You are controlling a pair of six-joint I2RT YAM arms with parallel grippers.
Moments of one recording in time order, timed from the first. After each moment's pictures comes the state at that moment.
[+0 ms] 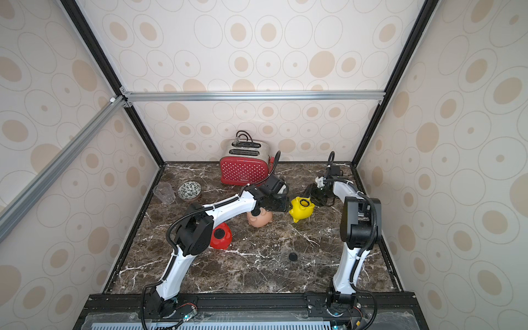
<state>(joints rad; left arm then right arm) -0.80 2.27 1.91 -0.52 0.16 -0.59 -0.07 1.96 1.42 -0.67 -0.57 0.36</state>
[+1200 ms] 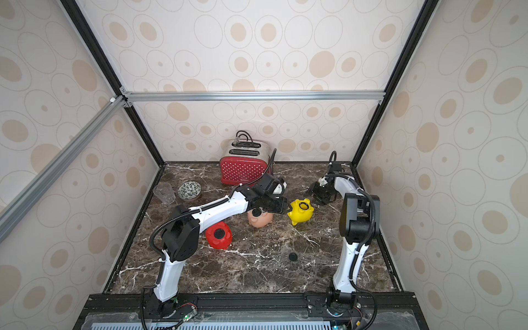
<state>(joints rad) -0.83 2.10 1.76 -0.49 0.31 -0.54 -0.10 2.05 1.56 -0.80 -0.53 0.40</state>
